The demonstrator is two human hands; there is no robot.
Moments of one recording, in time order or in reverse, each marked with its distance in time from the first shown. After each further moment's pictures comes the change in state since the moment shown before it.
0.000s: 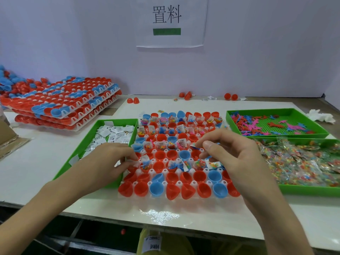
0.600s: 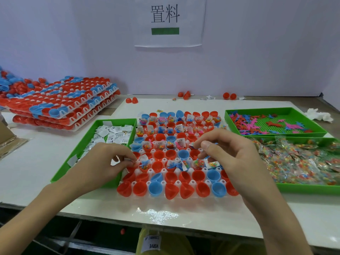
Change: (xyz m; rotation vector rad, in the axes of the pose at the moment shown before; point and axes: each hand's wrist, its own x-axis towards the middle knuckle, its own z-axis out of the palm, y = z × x) left_hand -0.003 -0.002 0.003 -0.209 0.081 -0.062; right_hand 0.000 0.001 0.000 0.008 -0.016 0.002
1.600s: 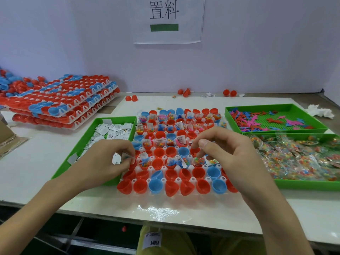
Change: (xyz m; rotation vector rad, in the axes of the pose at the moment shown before) left_hand 0.000 0.001 0.000 0.017 0.014 0.070; right_hand 0.002 0.003 0.001 -0.026 -0.039 0.006
